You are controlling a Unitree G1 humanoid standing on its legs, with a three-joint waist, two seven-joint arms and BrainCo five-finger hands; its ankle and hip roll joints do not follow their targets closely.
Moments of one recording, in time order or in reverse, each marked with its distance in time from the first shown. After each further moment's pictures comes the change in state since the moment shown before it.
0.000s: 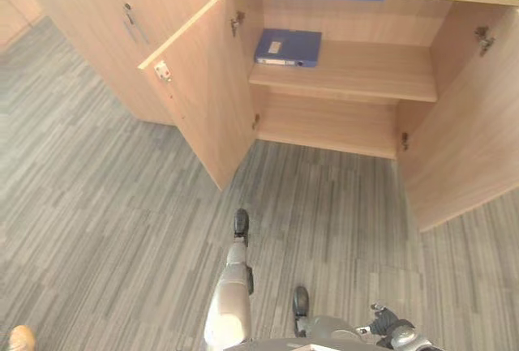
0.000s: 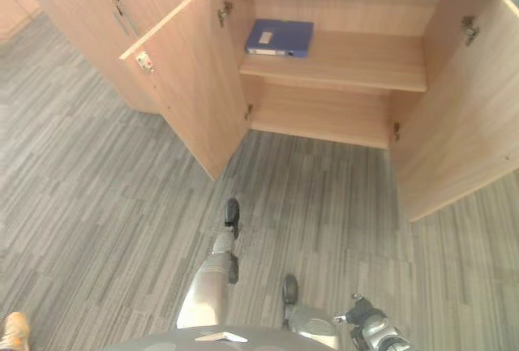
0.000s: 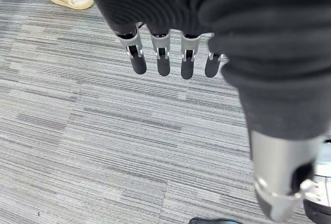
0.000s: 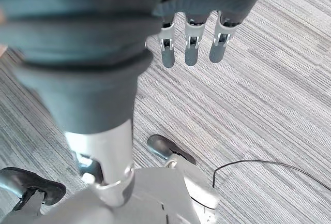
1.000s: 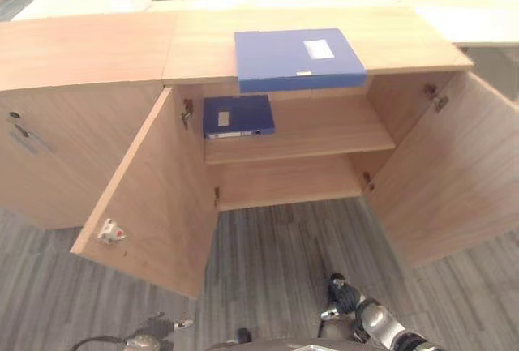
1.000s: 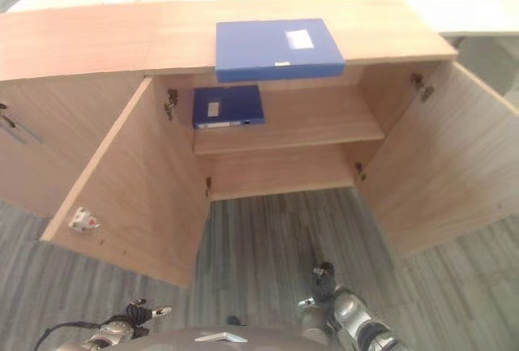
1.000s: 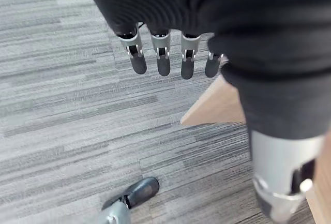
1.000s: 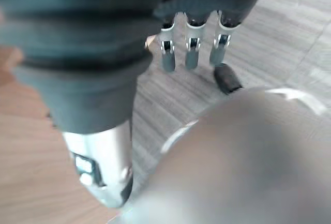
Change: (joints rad) left arm -0.067 0.118 -0.031 -0.083 0.042 -0.023 0.039; right arm -0.019 0.052 0.170 -0.208 -0.122 0.001 0.032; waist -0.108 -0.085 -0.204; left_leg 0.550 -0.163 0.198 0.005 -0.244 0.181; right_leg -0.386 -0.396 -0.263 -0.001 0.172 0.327
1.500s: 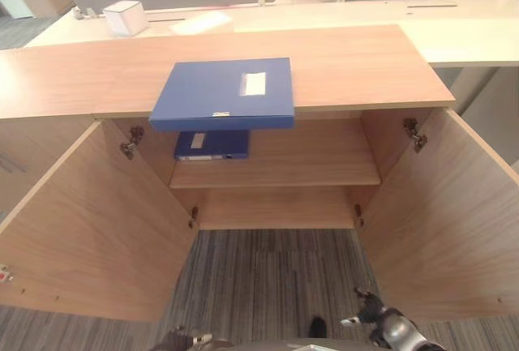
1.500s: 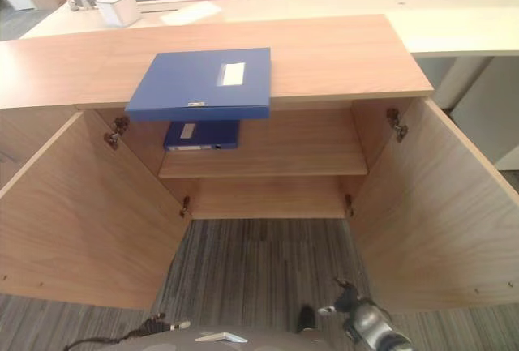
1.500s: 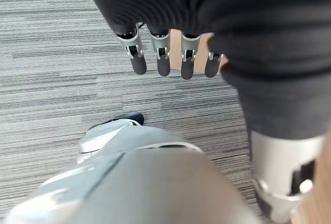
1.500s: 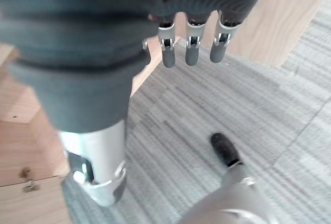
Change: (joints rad) left arm 0.035 -0.091 -0.027 -0.049 0.007 -0.012 0.014; right arm 0.075 -0.110 -0.059 0.003 0.007 -0.002 -0.030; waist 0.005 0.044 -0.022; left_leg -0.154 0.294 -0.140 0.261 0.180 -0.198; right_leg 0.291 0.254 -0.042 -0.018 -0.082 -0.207
